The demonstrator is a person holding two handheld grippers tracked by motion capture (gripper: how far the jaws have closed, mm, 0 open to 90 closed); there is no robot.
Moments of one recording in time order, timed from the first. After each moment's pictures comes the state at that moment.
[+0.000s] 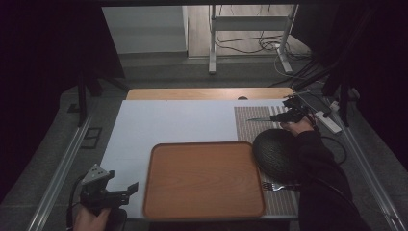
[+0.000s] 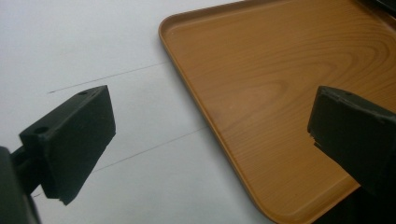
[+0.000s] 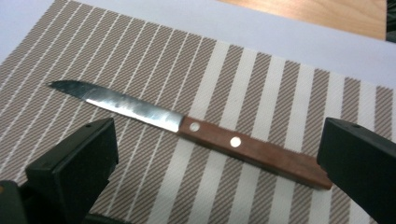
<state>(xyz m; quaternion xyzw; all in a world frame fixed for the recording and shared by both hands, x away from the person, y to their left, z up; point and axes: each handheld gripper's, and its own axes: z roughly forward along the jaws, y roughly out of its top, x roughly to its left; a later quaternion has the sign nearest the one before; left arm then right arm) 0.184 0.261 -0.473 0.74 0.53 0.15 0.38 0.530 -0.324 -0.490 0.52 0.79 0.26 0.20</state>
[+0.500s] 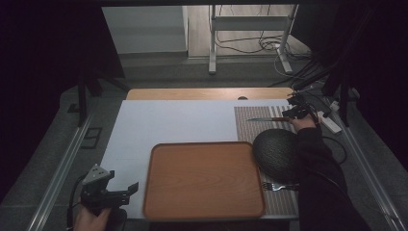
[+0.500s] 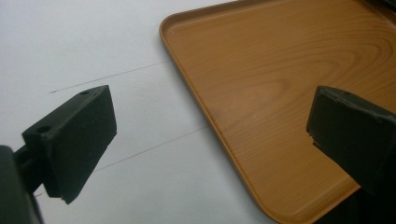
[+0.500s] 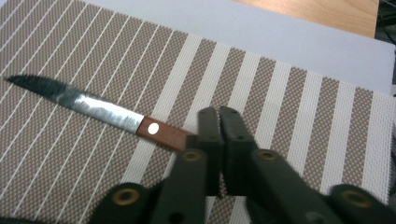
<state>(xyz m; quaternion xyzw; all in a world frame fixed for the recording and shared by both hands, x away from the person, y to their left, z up) 0.184 0.260 -0.473 0.74 0.53 0.16 0.38 0.550 -0.345 -0.493 0.52 0.80 0.25 0.19</state>
